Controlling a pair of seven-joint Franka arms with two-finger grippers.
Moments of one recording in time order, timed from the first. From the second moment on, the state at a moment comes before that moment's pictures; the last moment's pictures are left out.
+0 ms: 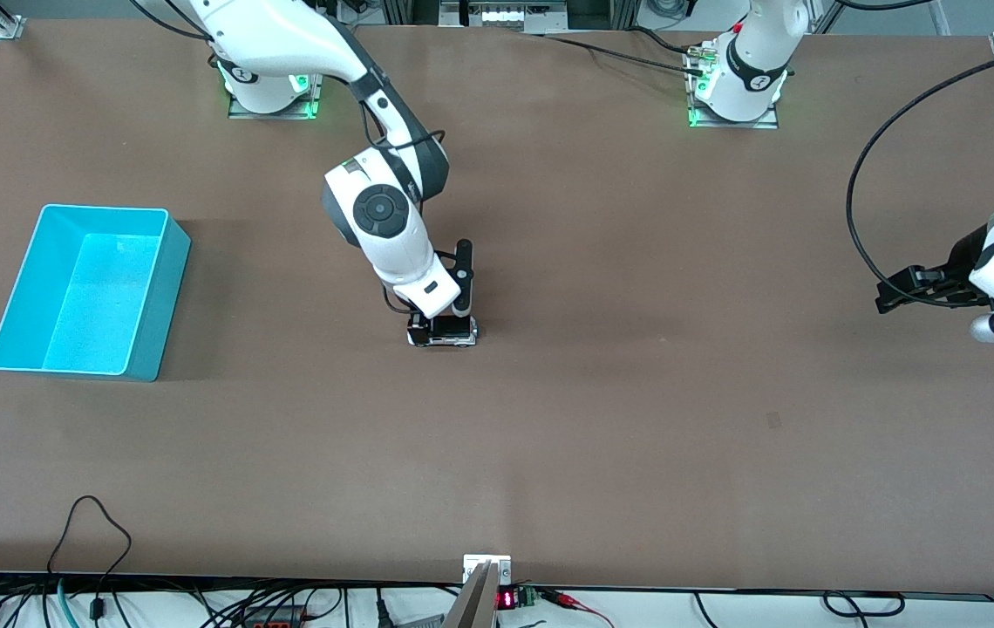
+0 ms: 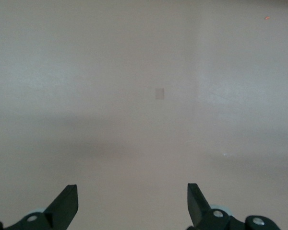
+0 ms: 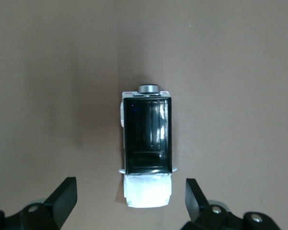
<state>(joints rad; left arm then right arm) 0.14 0.17 -0.12 -1.60 0.03 1.80 -0.09 0.66 0.61 -0.03 -1.74 0.00 2.43 -0.94</state>
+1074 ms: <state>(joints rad) 0.12 0.15 -0.08 -1.58 0.02 1.74 -0.09 0.66 0.70 -0.03 -1.69 -0.04 2.46 -0.91</state>
